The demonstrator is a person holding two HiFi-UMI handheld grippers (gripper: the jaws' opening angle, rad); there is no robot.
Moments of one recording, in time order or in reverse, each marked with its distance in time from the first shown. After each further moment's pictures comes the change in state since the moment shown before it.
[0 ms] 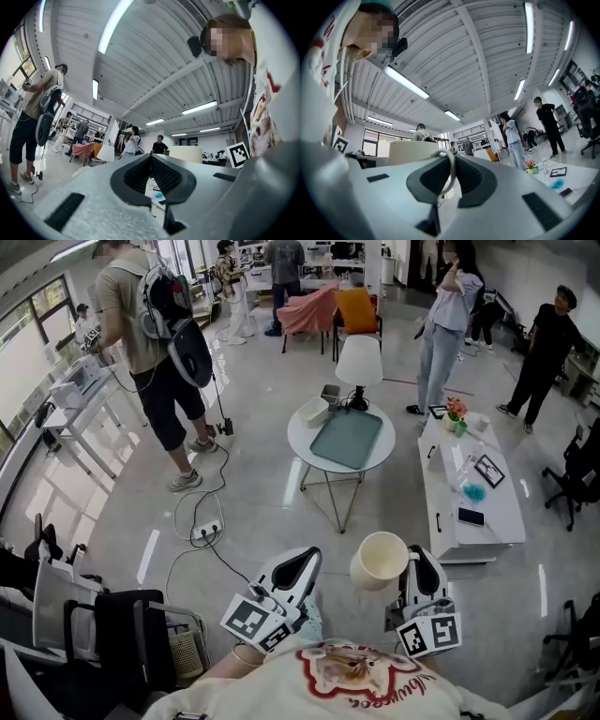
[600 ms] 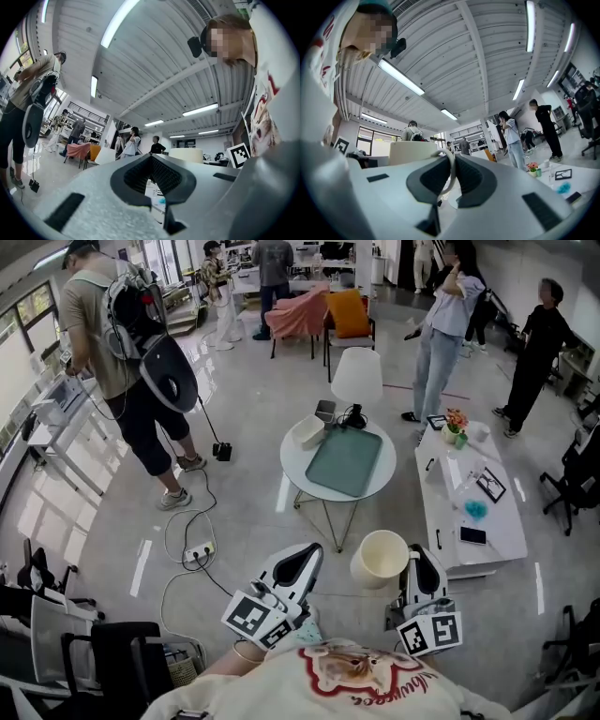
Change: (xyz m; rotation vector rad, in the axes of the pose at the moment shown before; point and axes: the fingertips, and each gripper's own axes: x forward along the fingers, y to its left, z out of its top) left arm 0.091 0.098 0.004 -0.015 -0.018 -0.052; right arm 0.118 -0.033 -0.015 -0.011 -0.004 -0.045
